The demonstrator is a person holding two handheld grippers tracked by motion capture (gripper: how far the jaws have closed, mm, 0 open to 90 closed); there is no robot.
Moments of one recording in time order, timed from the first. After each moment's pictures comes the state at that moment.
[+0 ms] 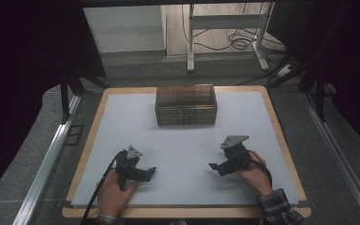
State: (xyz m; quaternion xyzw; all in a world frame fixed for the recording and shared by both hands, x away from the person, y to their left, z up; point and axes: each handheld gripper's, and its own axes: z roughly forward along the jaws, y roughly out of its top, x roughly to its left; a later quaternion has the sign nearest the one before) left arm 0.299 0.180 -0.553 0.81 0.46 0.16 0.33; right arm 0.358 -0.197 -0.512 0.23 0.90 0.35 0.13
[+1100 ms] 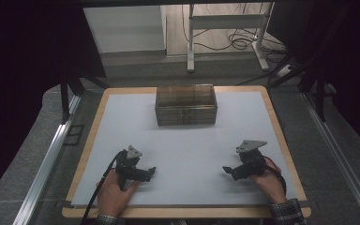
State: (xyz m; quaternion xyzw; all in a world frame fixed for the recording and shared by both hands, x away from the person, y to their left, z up) left arm 0.299 0.180 -0.553 0.81 0.46 0.16 0.33; right arm 0.344 -0.243 -0.516 0.27 0.88 0.35 0.15
